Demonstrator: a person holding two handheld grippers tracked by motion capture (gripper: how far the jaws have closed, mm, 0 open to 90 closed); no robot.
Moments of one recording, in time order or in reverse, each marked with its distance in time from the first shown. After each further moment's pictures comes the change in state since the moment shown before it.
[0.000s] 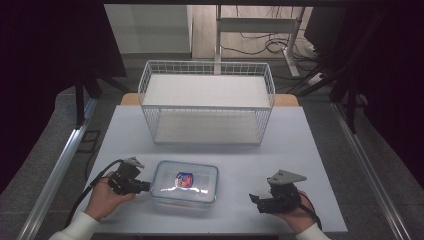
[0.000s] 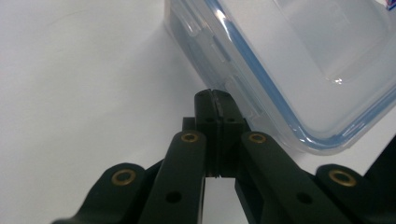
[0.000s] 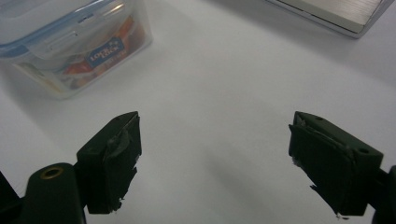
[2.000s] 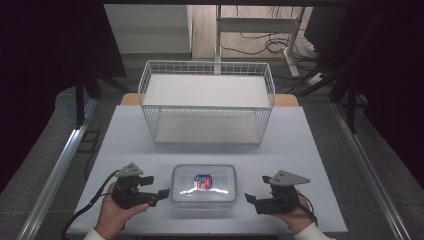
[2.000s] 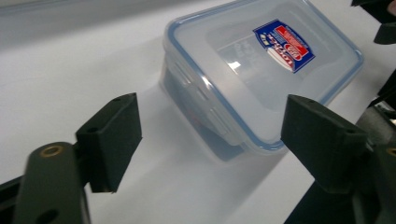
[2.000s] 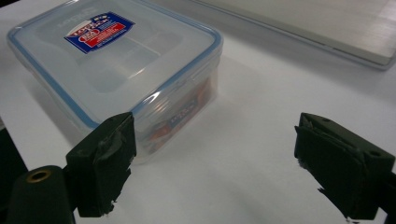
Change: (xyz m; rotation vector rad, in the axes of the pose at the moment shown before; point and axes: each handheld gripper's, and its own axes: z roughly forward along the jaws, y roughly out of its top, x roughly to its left) left arm -0.049 -0.012 -0.013 -0.364 -0.059 -0.104; right arm 0.003 0.000 0.000 -0.132 0.101 0.020
